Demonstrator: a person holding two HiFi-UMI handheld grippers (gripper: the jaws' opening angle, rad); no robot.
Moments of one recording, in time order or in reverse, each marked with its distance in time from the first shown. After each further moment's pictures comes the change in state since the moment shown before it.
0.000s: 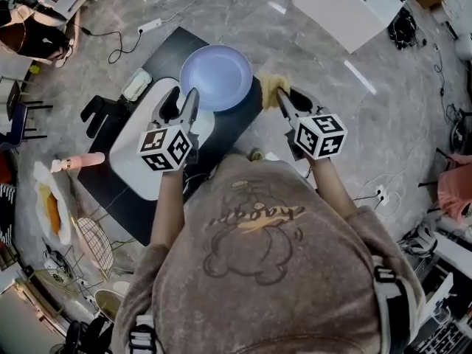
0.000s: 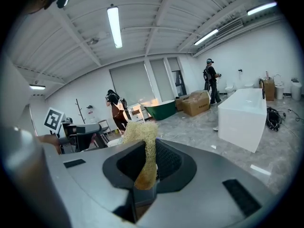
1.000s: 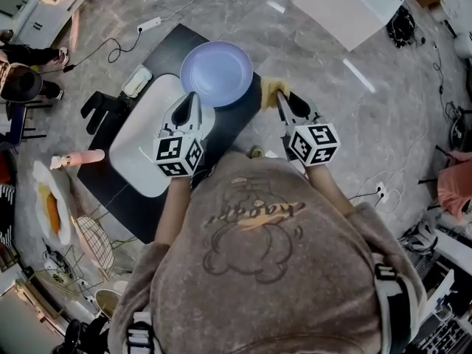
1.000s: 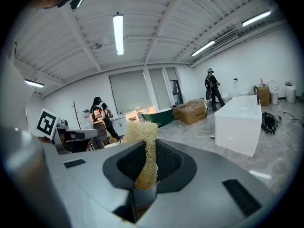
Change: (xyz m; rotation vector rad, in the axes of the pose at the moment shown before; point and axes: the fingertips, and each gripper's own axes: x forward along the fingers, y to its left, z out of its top) left arm -0.015 -0.013 -0.023 0.123 -0.038 0.015; right arm -0.010 0.014 -0.016 -0.026 -0.116 -0.052
